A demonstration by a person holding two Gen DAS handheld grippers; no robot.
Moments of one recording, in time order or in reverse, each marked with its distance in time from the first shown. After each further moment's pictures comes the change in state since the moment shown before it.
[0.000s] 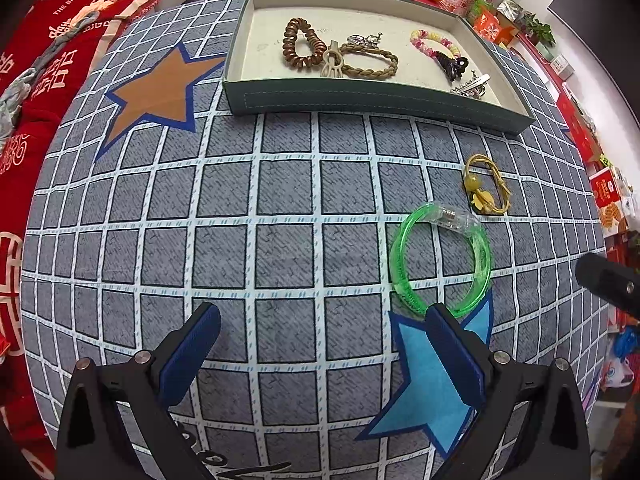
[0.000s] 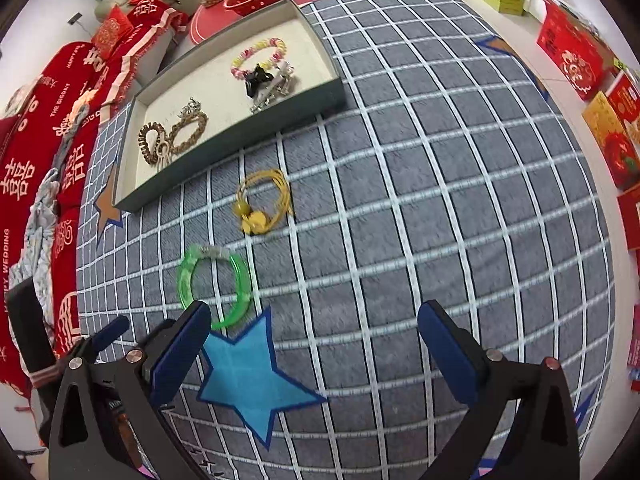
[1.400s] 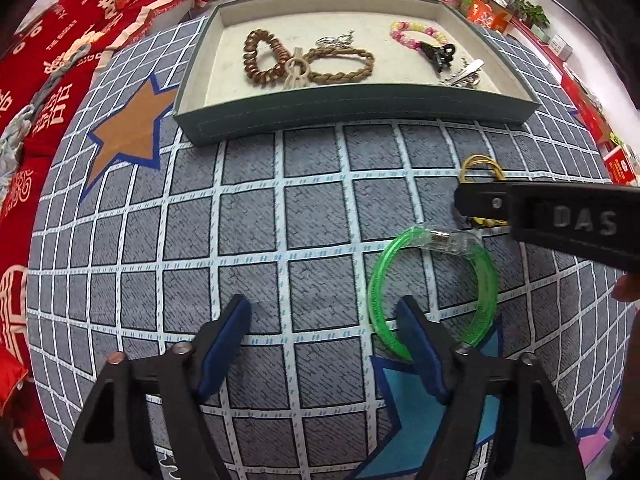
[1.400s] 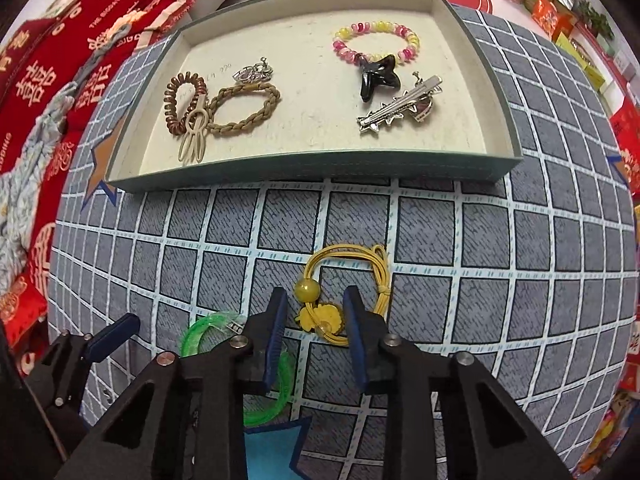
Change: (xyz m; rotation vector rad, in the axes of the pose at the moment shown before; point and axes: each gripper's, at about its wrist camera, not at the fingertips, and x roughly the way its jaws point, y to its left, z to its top) left arm 0.058 -0.066 0.027 0.095 -0.045 0.078; right arm 0.072 0.075 0.049 -0.326 0.072 -0.041
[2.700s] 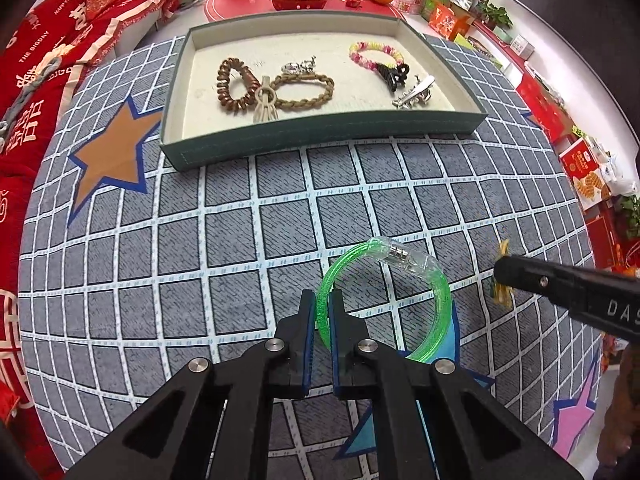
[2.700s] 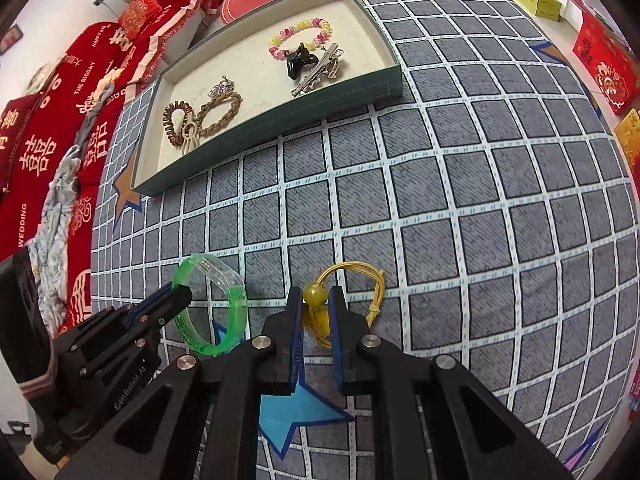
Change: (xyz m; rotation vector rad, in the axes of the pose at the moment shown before) left arm -0.055 0.041 -0.018 0.046 -0.023 -0.115; right arm -0.048 -0.046 -0.068 0.256 -0.040 0.135
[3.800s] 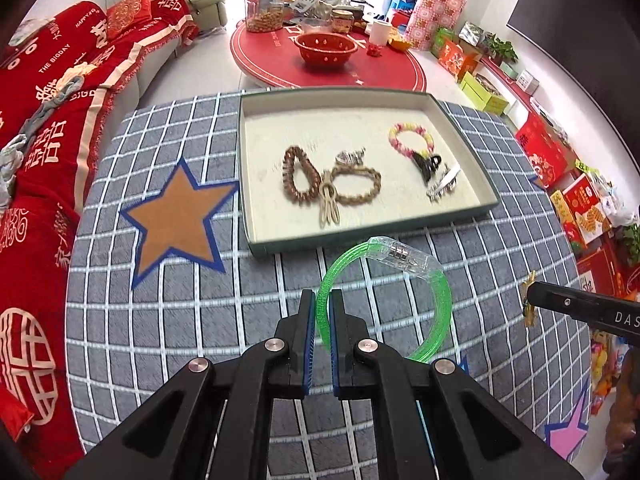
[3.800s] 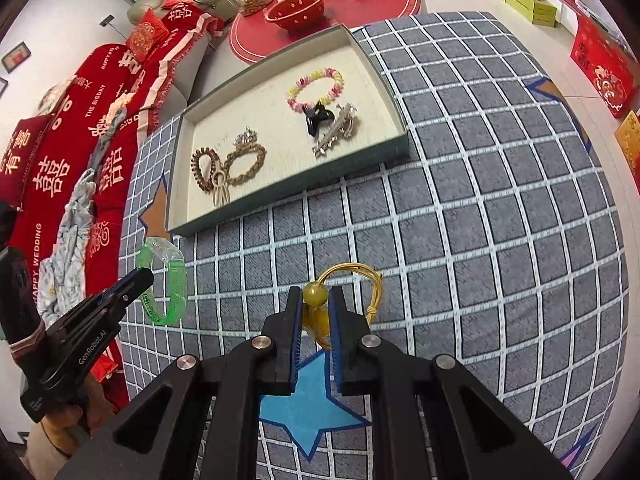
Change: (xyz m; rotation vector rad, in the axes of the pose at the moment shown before) left arm -0.048 0.038 0.050 -0.029 -0.127 0.029; right arm -0.040 0.011 0.028 0.018 -0.074 0.041
